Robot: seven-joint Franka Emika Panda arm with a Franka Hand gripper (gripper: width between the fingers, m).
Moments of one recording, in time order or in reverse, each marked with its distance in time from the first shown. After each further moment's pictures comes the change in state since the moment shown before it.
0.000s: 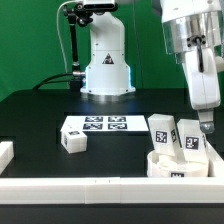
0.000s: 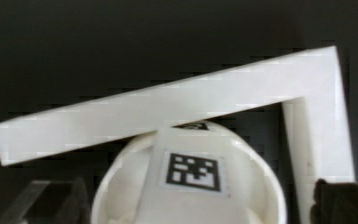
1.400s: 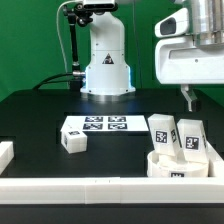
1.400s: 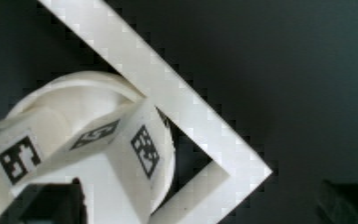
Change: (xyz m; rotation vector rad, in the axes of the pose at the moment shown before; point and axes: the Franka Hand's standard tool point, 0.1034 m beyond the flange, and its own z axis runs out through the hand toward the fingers) arm -0.018 -0.002 -0.010 -0.076 0.052 -1.079
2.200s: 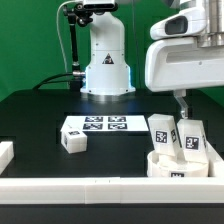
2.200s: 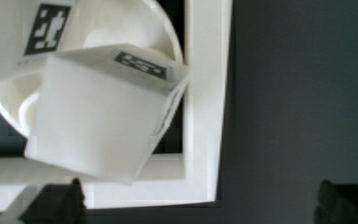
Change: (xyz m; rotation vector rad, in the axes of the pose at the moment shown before) arm 0.006 0.007 0.004 -0.026 0.042 -0.870
